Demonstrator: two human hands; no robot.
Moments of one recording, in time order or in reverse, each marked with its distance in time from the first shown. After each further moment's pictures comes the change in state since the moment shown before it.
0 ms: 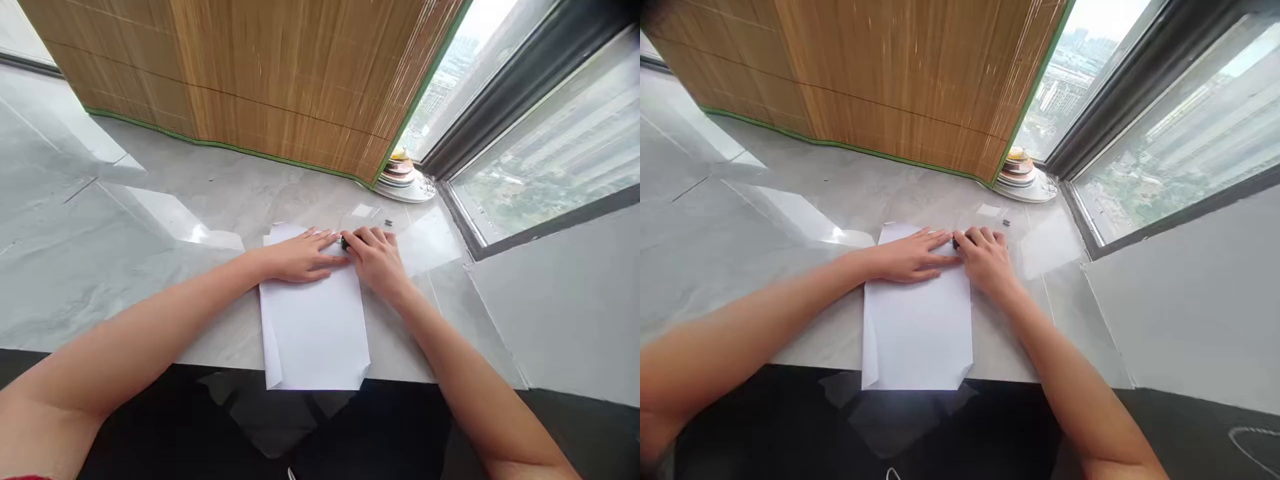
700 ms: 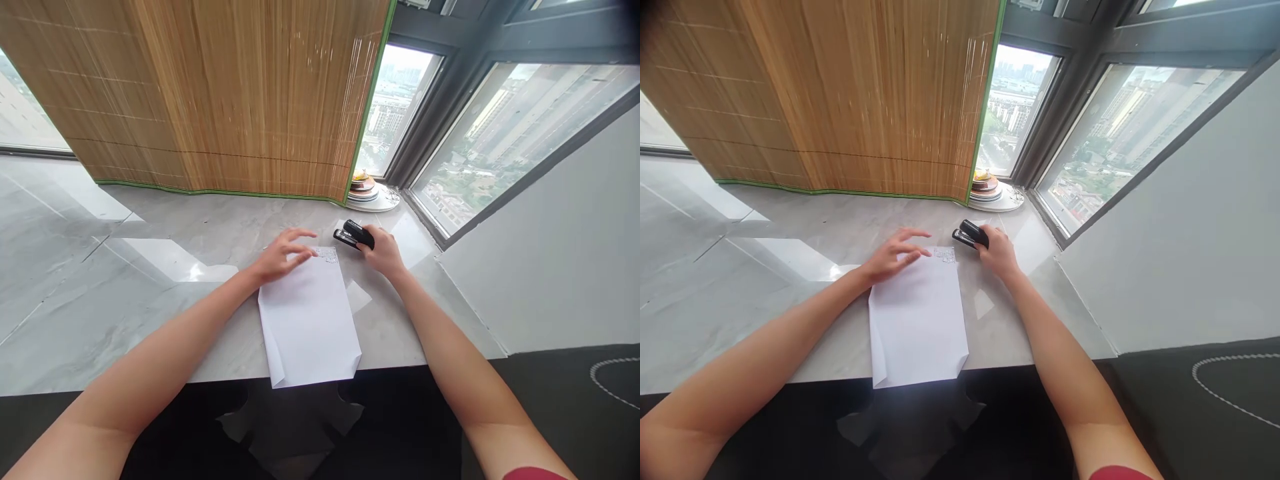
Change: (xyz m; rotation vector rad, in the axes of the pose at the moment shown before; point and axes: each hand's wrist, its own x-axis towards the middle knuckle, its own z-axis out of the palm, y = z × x) left_hand -0.006 -0.008 -0.027 -0.382 0.516 -0.064; right_hand -0.001 0.077 -0.001 0.253 0.216 0.441
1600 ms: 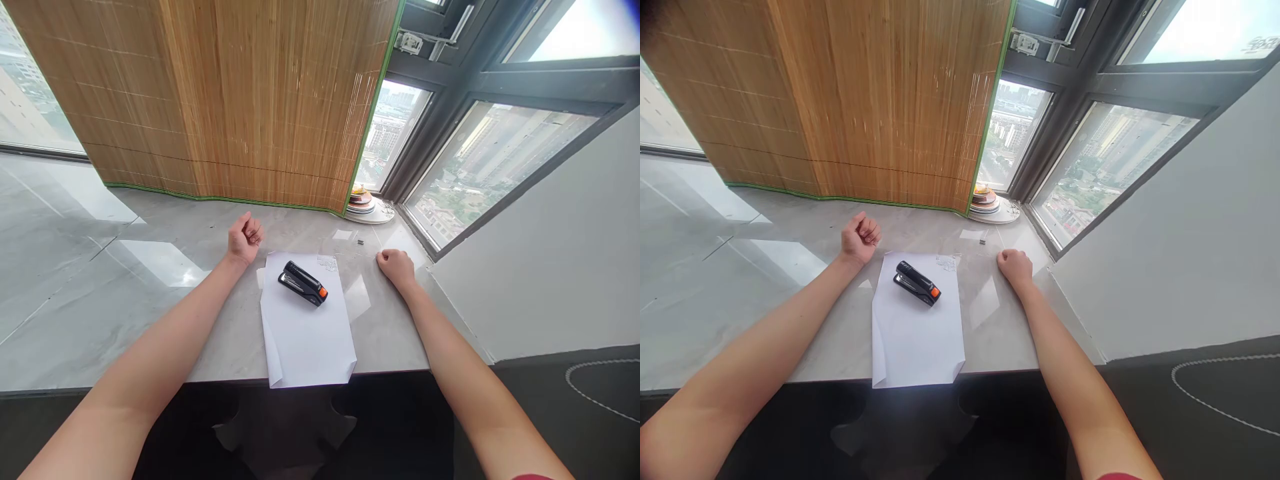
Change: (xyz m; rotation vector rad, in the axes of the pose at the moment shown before) left_hand 0.001 -0.049 -0.053 -1.114 0.737 -0.293; right_hand -0.005 0.029 -0.015 -0.130 0.021 0.305
